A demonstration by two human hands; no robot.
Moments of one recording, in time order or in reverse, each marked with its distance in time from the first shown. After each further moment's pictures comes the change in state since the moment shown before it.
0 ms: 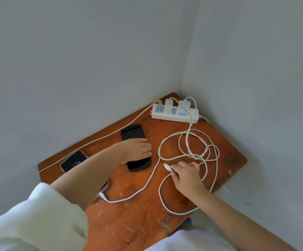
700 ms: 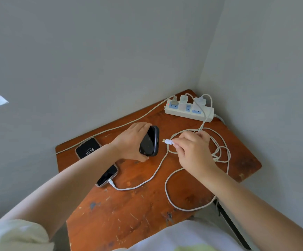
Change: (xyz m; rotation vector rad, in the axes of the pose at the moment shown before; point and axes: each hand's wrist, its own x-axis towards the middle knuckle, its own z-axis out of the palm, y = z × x) left_hand -0.063 0.023 -0.010 -0.822 0.507 -0.598; right_hand 0.026 -0.052 -0.074 -0.035 0.400 -0.383
